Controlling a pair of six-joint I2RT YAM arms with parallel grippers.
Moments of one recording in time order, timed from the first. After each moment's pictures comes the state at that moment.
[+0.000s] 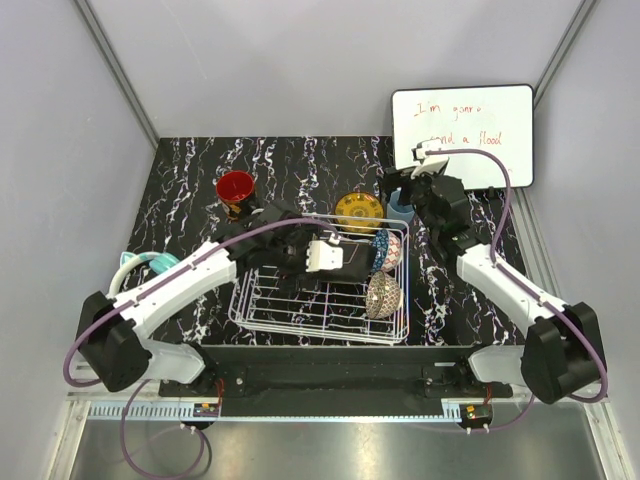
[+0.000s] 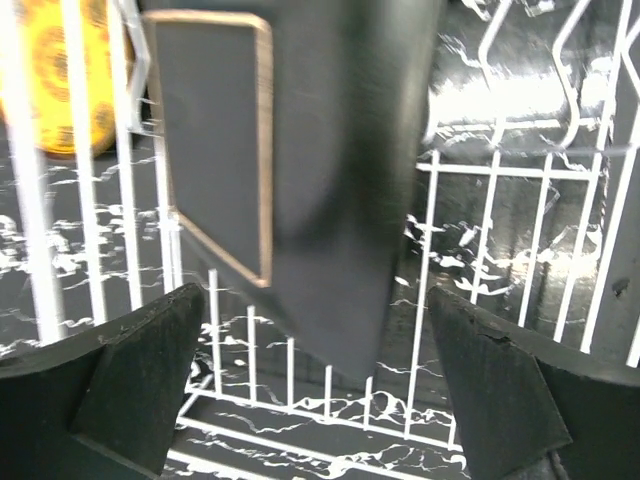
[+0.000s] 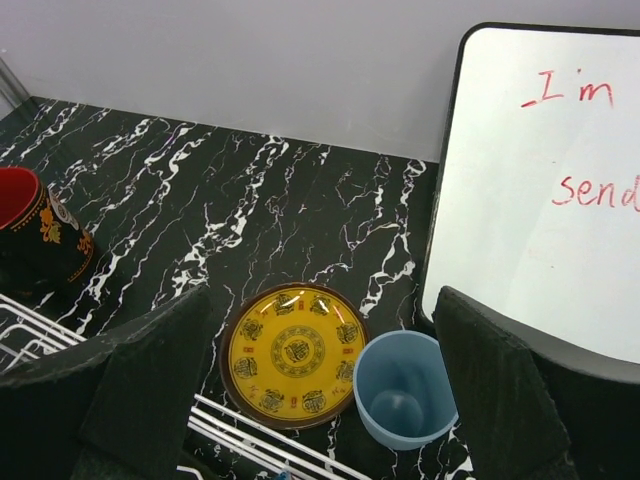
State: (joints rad) left arm -0.75 1.33 1.08 -0.70 0.34 0.86; right arm 0.41 1.27 0.86 0.38 0.09 0.06
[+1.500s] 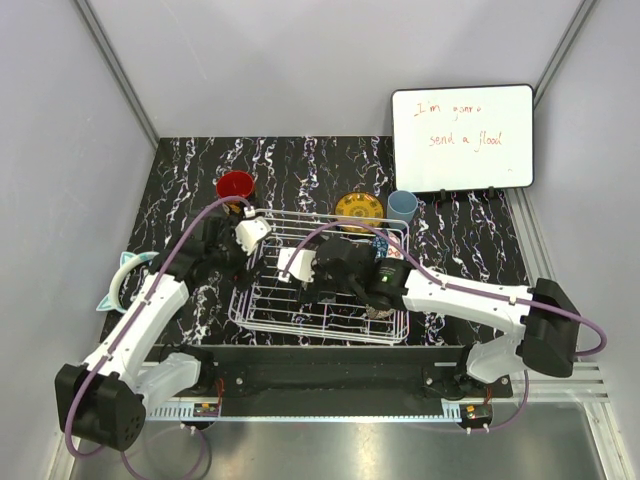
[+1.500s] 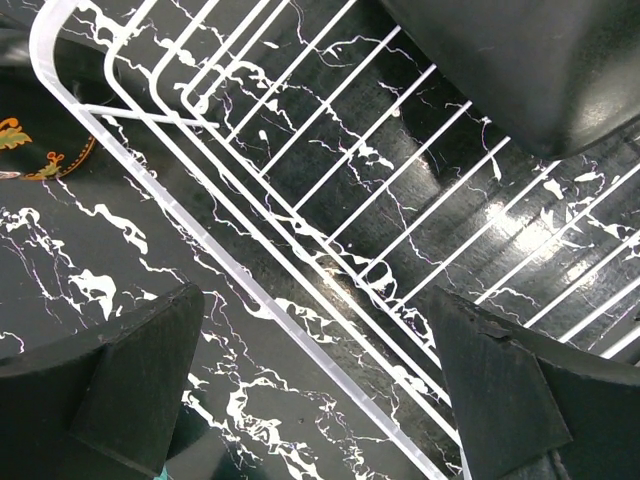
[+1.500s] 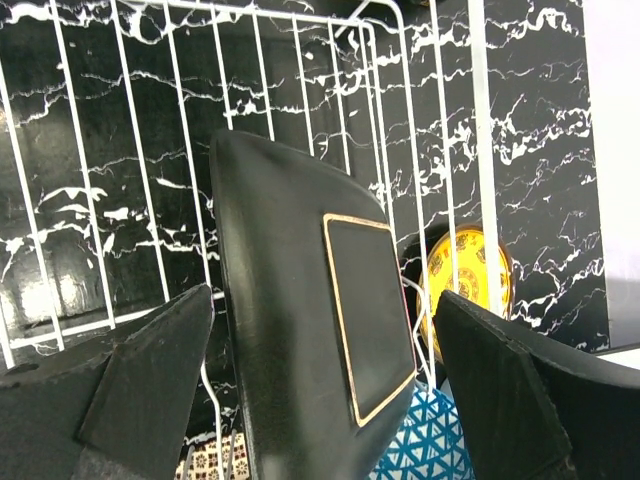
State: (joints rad) left arm -0.26 1.01 0.79 -0.63 0.33 0.55; right arm 1.13 1.43 1.07 -0.27 0.21 -0.54
